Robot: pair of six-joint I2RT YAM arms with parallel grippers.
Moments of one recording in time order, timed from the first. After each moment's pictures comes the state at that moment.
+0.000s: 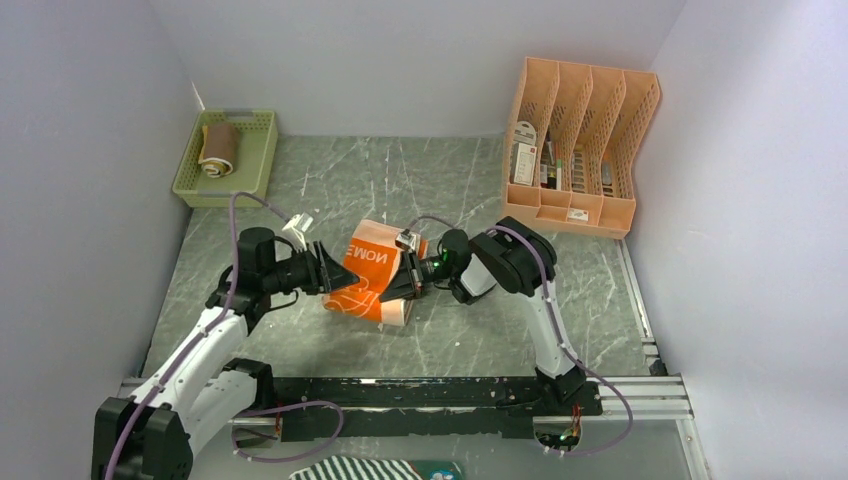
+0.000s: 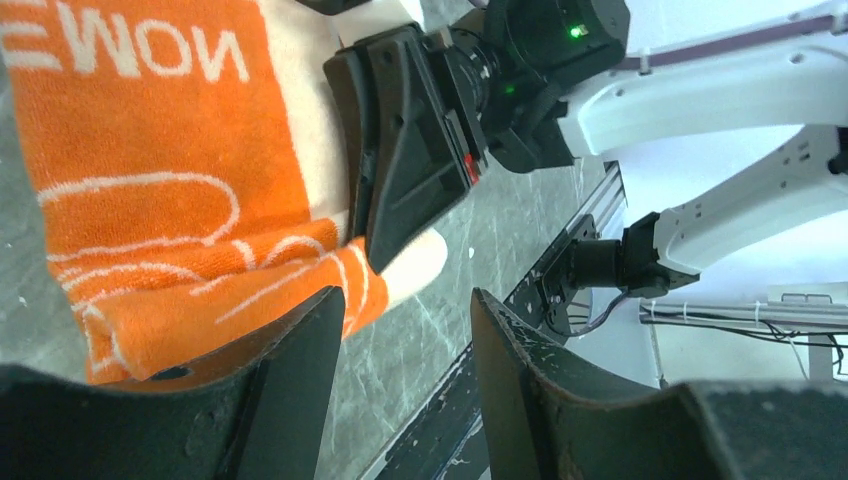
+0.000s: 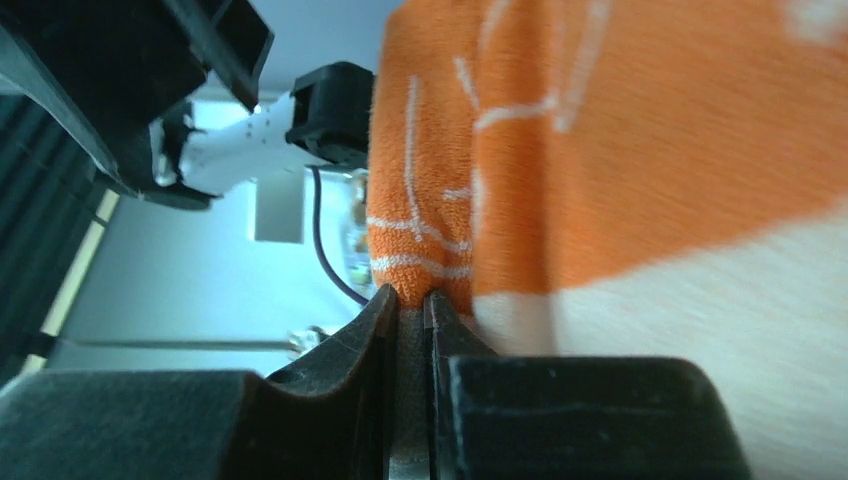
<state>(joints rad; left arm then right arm) -0.21 0.89 0.47 -0.10 0.73 -0.56 0.64 2.24 0.83 1.34 -1.20 1.31</state>
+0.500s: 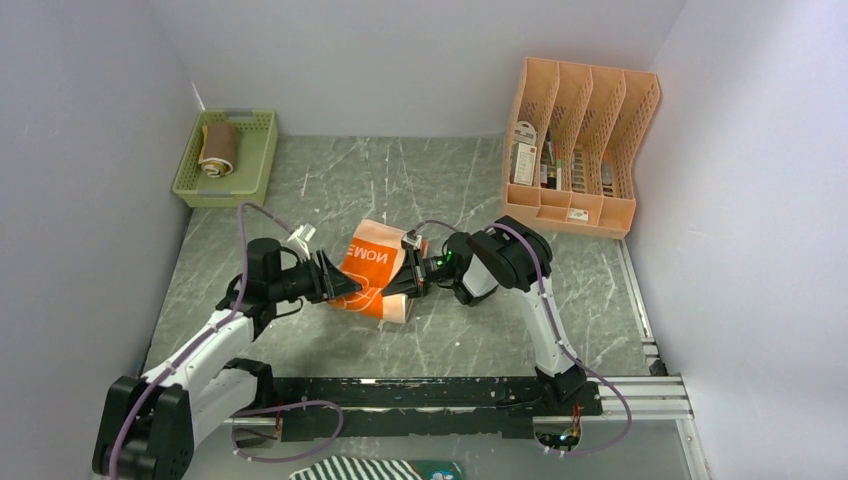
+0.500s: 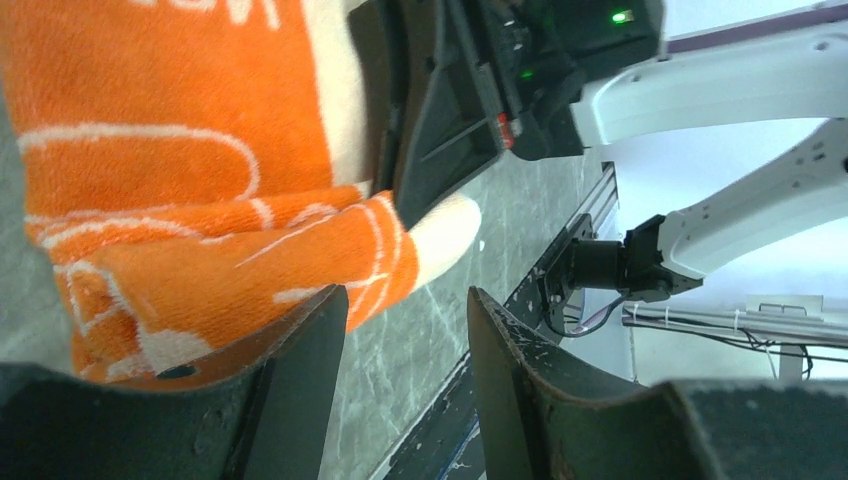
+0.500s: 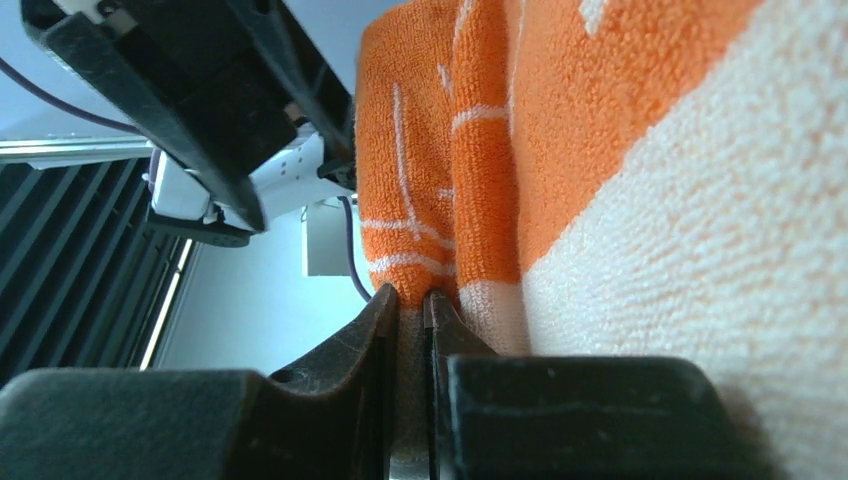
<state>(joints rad) -0.21 0.94 0.35 0.07 0.74 -0.64 0.59 2.35 0.83 1.51 -1.17 1.57</state>
